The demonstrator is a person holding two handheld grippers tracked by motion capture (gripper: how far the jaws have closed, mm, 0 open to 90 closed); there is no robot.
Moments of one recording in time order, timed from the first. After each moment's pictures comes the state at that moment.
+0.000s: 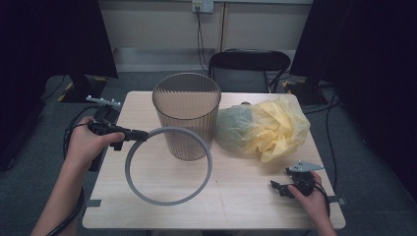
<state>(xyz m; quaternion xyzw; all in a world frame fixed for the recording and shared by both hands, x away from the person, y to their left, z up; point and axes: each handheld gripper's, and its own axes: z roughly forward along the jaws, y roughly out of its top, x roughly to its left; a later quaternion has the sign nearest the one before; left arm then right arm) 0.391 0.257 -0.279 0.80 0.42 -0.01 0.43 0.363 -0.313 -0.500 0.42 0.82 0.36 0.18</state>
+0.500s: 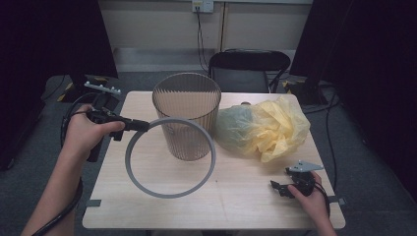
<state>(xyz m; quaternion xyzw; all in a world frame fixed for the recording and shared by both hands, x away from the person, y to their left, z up) 0.397 0.248 -0.248 0.80 0.42 -0.01 0.43 0.363 -0.313 -0.500 0.42 0.82 0.36 0.18</state>
